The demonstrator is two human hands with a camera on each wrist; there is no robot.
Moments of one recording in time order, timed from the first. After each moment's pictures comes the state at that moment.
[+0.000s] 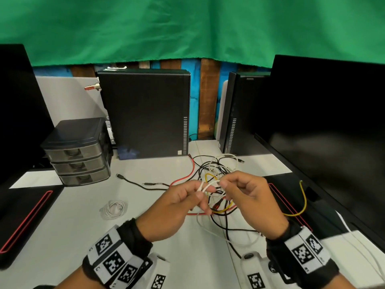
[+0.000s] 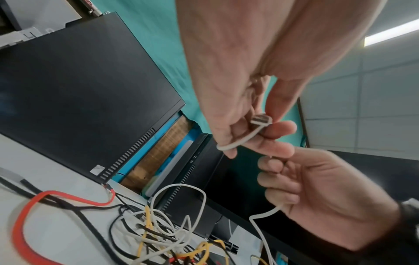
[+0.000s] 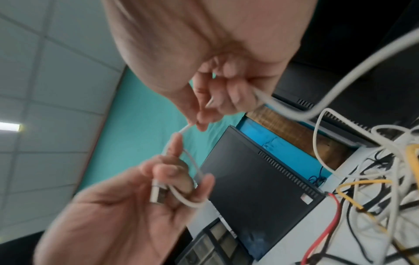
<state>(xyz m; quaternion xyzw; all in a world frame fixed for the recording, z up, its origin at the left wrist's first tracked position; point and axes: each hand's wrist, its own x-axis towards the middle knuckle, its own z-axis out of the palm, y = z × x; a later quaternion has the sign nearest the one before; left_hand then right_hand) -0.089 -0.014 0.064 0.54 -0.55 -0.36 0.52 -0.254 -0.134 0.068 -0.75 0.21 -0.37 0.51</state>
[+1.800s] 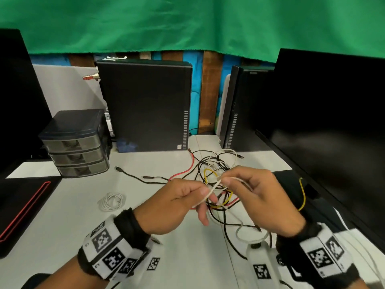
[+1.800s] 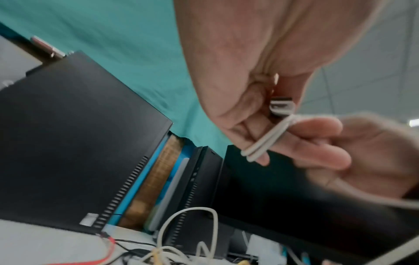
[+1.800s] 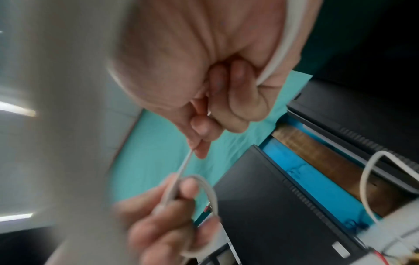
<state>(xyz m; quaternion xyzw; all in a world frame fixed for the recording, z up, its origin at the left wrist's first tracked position) -0.088 -0.009 0.070 0.55 -0.60 -0.36 0.46 -0.268 -0.130 0.088 -0.83 0.16 -0.33 0.42</state>
